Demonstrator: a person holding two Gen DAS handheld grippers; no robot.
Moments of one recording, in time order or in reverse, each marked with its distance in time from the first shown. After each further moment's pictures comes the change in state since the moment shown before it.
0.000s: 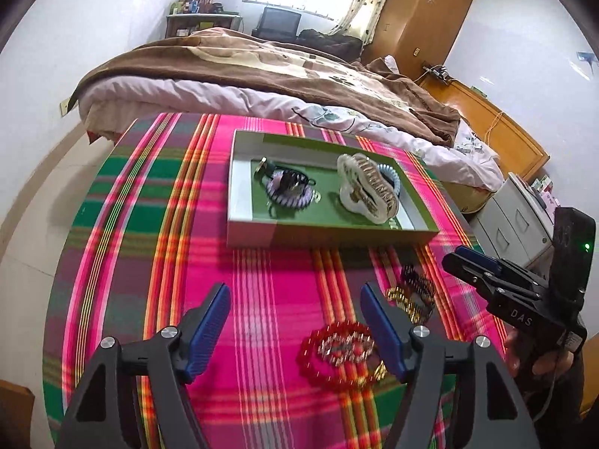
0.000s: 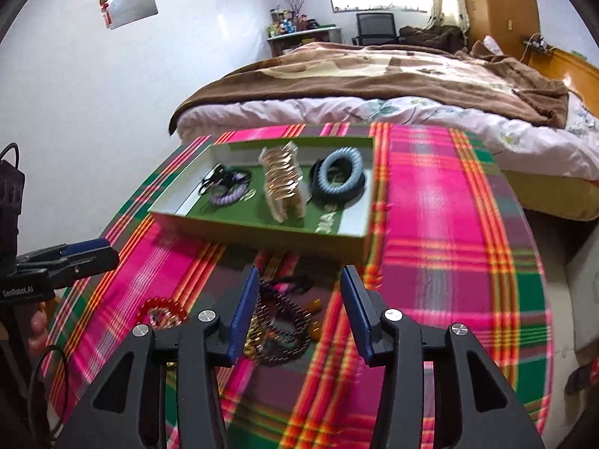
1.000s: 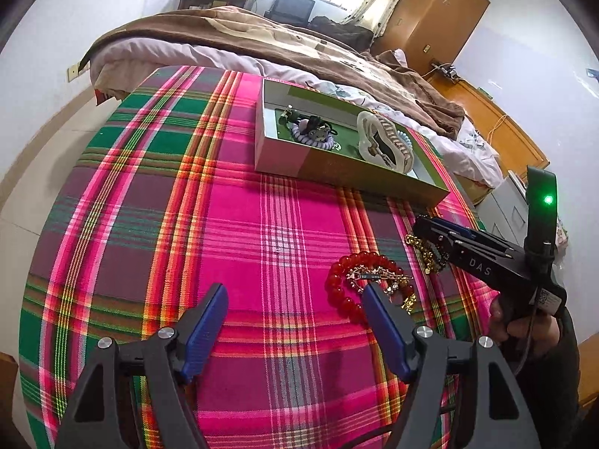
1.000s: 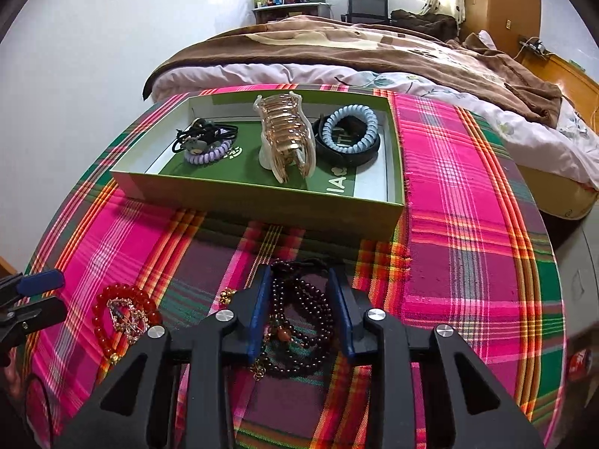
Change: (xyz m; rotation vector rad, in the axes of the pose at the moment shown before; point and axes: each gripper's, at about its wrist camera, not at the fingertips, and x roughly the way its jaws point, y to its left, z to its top) left arm 0.002 0.027 -0.049 -0.068 0.057 -0.027; right arm 0.039 0.017 -0.009 -0.032 0.094 -0.139
